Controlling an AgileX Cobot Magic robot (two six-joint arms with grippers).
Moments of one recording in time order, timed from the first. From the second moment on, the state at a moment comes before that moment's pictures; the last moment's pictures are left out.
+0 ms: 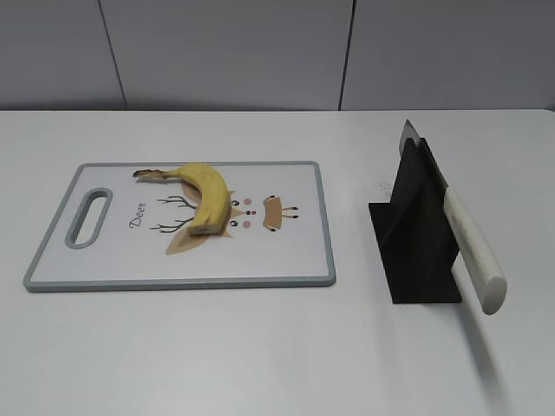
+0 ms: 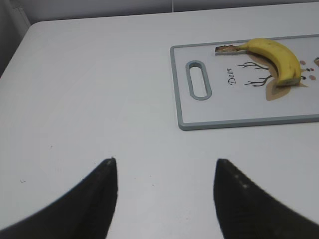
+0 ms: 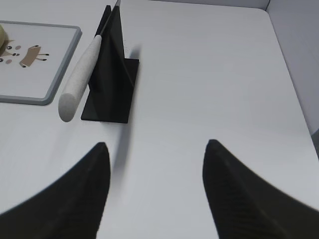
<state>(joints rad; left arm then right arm) -0.04 0.00 -0.48 -0.06 1.08 0.17 -0.03 -0.01 -0.50 0.18 1.04 -0.13</state>
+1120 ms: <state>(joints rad) -0.04 0.00 -0.48 -0.06 1.08 0.17 -0.03 -0.01 -0.50 0.18 1.04 -0.13</state>
